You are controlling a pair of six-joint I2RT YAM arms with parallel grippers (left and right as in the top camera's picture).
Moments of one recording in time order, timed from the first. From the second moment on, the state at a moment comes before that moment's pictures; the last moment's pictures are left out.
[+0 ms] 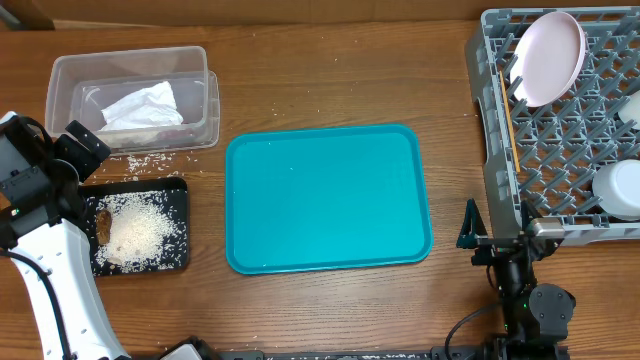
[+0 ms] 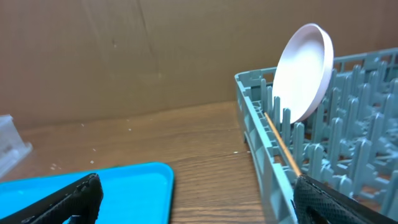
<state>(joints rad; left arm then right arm) 0.54 1.32 1.12 -0.53 0.00 -0.31 -0.05 0.01 0.02 -0.03 -0.10 0.16</state>
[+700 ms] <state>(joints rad) 0.54 1.32 1.12 -0.53 0.00 -0.31 -0.05 0.04 0.02 -0.03 -0.09 0.05</state>
